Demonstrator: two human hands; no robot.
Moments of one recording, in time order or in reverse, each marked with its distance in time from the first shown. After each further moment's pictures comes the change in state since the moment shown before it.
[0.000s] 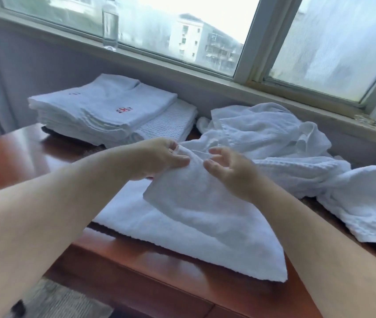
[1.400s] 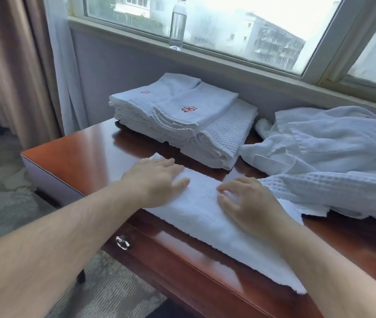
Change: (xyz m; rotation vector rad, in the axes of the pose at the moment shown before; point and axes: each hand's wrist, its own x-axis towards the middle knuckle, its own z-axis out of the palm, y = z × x) left_hand -0.063 -0.096 -0.076 1.080 0.241 -0.081; right_hand 0.001 -0.026 0.104 -0.307 -0.115 -0.169
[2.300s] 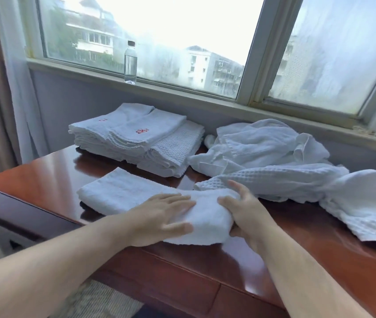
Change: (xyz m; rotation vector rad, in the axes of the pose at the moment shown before) left_hand -0.045 0.096 0.028 -0.140 -0.017 0.513; right_hand -0.102 0.018 -0.061 0.984 0.205 0.554
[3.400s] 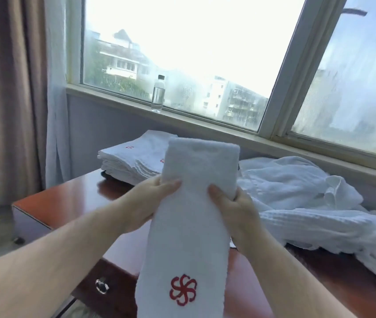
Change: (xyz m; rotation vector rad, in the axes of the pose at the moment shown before) left_hand -0.014 -0.024 -0.100 -1.280 0.371 -0.250; right_hand 0.038 -0.068 0.077 0.208 -0.093 -0.328
